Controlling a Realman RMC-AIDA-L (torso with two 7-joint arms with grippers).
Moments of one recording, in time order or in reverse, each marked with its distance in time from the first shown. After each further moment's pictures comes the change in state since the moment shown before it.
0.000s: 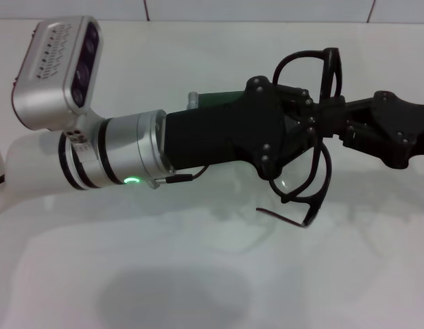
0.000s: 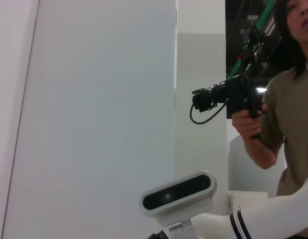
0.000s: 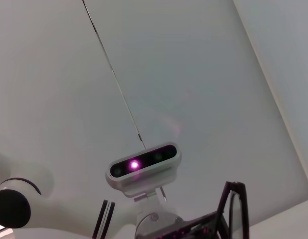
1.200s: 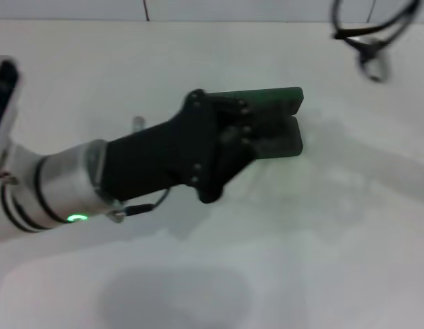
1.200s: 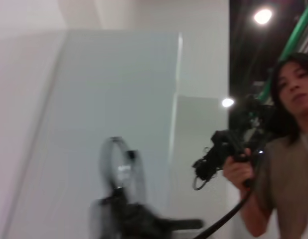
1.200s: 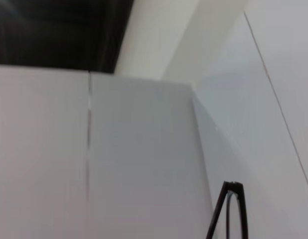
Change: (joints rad) left arm 0.130 0.002 -0.059 -0.023 -0.041 0.215 -0.012; right arm -0.053 0.019 0.085 0.061 0.444 -0.084 -0.265
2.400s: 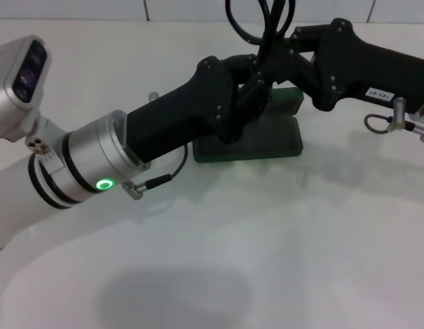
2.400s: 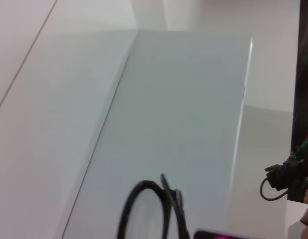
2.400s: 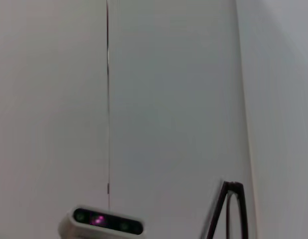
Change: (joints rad) left arm -0.058 0.005 0.243 -0.070 -0.353 -0.174 -0.054; right arm 0.145 0.001 -0.389 0.111 0.028 0.309 -0.214
